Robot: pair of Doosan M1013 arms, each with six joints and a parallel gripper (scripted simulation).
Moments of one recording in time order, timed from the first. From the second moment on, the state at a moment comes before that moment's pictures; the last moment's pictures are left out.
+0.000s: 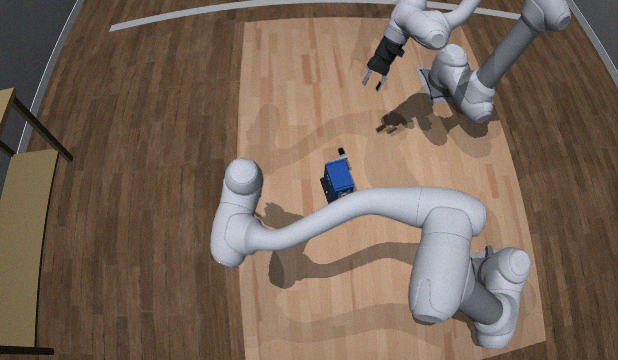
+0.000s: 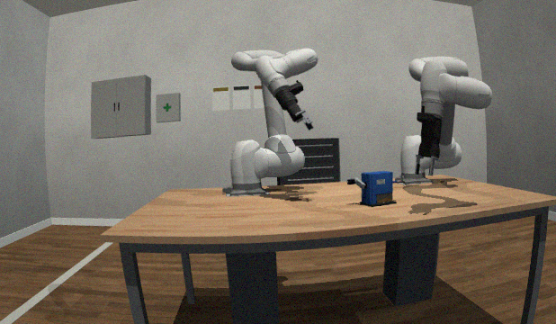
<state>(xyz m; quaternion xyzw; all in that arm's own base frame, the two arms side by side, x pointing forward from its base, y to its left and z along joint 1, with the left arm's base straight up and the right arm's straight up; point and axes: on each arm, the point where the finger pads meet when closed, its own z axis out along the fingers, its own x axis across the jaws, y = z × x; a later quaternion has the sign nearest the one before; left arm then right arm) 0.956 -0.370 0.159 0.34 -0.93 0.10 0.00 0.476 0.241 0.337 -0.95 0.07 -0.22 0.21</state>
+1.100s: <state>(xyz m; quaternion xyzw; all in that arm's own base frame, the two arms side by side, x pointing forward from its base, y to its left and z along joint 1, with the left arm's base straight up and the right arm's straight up) 0.956 -0.249 0.173 0.32 -0.94 0.09 0.00 0.476 0.241 0.337 -0.95 0.07 -0.22 0.21</state>
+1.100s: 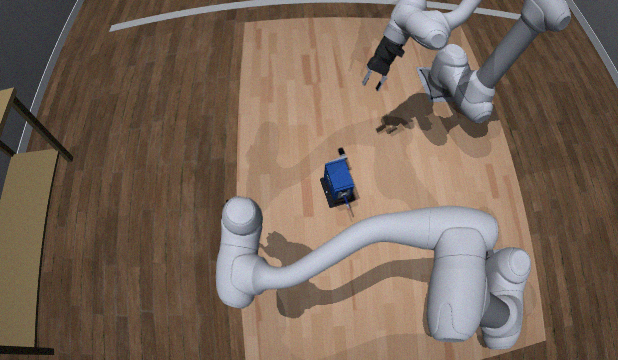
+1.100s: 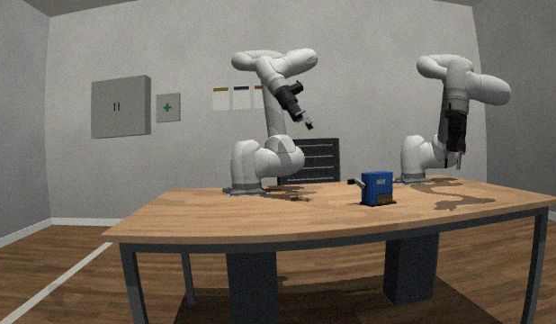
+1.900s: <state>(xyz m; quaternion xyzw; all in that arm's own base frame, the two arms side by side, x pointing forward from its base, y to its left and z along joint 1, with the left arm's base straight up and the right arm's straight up) 0.937 -0.125 0.186 0.30 -0.95 0.08 0.00 0.476 0.241 0.337 -0.95 0.07 -0.22 0.21</state>
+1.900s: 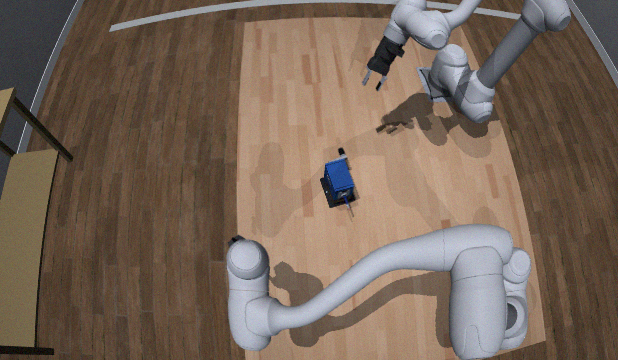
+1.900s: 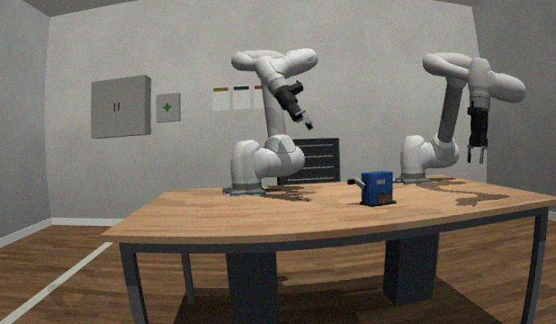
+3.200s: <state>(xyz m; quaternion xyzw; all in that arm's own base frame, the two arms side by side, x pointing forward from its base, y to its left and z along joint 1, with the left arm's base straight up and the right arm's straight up) 0.835 0.124 0.214 0.26 -0.96 0.06 0.02 0.476 0.241 0.337 -0.95 0.07 -0.22 0.21</state>
